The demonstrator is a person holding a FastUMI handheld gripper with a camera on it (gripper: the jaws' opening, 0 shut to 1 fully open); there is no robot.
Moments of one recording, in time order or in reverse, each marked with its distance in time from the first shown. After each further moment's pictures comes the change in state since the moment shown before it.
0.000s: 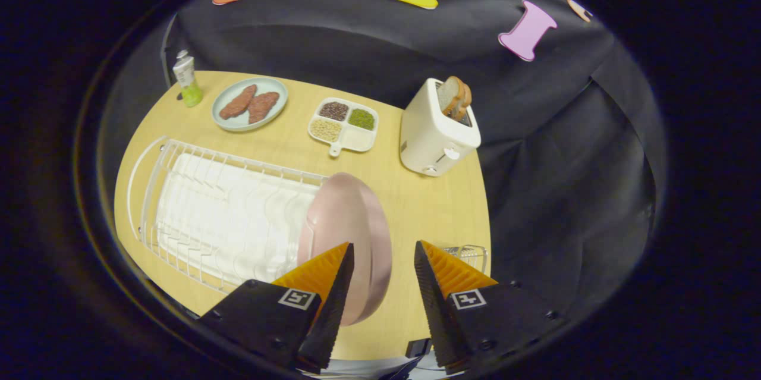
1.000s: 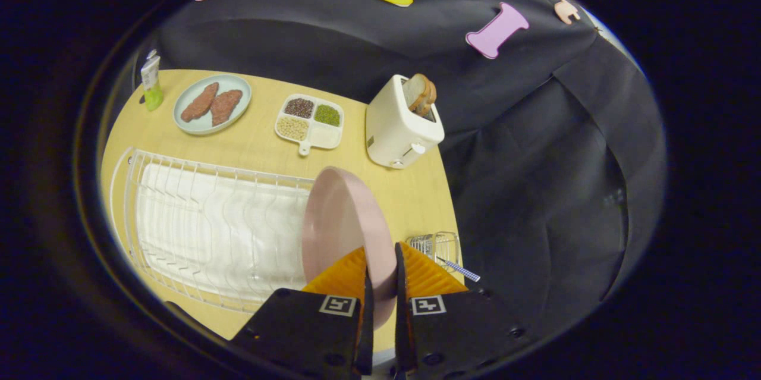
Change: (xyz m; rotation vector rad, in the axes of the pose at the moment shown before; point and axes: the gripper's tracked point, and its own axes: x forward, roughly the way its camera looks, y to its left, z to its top) arm -0.033 0.018 -0.001 0.067 0.005 -0.208
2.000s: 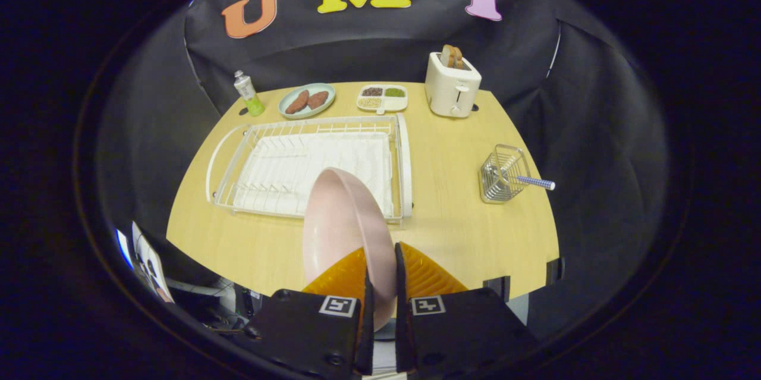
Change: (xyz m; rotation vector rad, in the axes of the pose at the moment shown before) arm -0.042 0.011 -0.206 0.093 -0.082 0.582
